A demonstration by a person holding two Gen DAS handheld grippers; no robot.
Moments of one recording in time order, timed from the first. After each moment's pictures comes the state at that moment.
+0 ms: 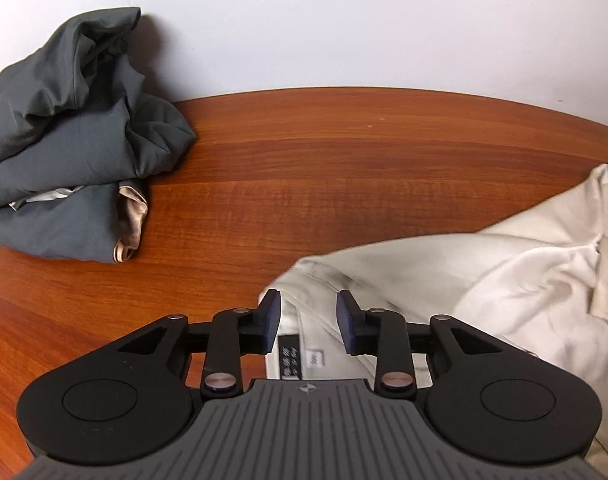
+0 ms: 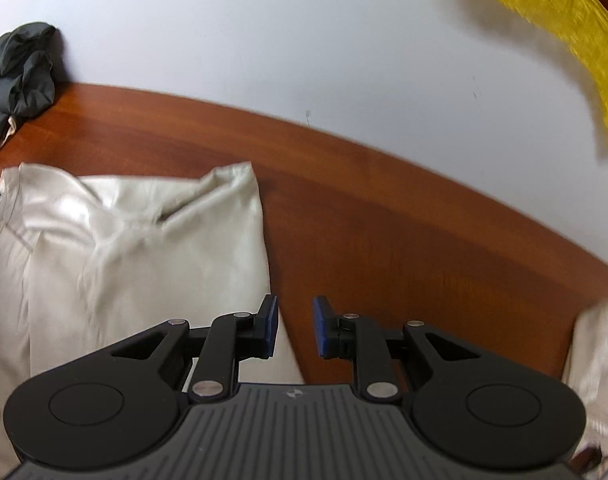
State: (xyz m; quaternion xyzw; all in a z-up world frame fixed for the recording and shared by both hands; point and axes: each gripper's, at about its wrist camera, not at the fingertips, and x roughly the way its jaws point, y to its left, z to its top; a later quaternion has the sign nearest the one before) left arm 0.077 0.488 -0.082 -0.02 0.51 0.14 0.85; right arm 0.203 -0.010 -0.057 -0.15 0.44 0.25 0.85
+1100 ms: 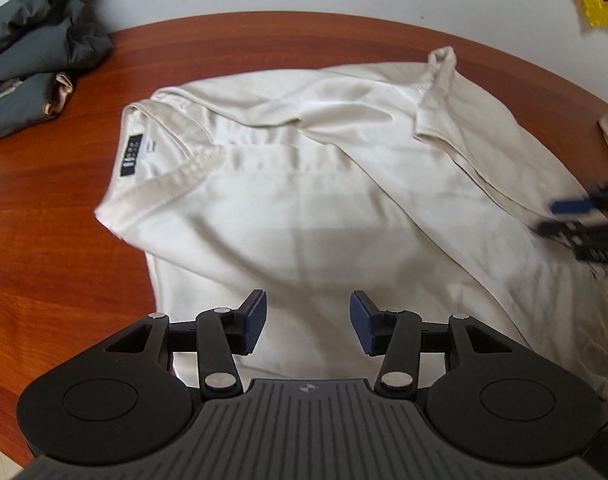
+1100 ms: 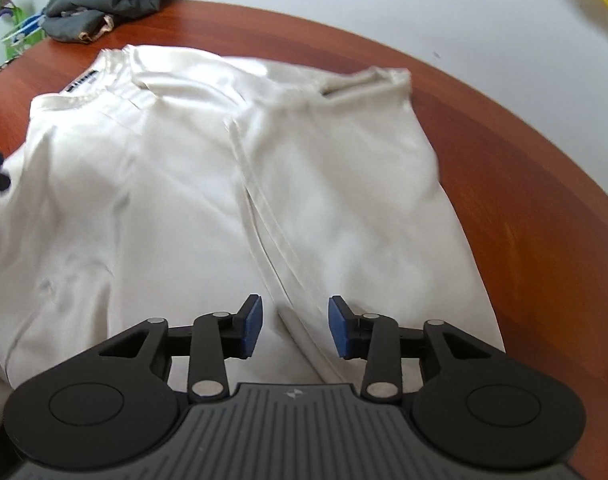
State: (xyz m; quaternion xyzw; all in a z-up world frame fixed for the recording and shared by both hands) left arm -0.077 0.321 -0.105 -0.07 0.52 0.07 0.85; right arm 0.074 0.048 -0.117 -0.20 0.44 0.35 0.81
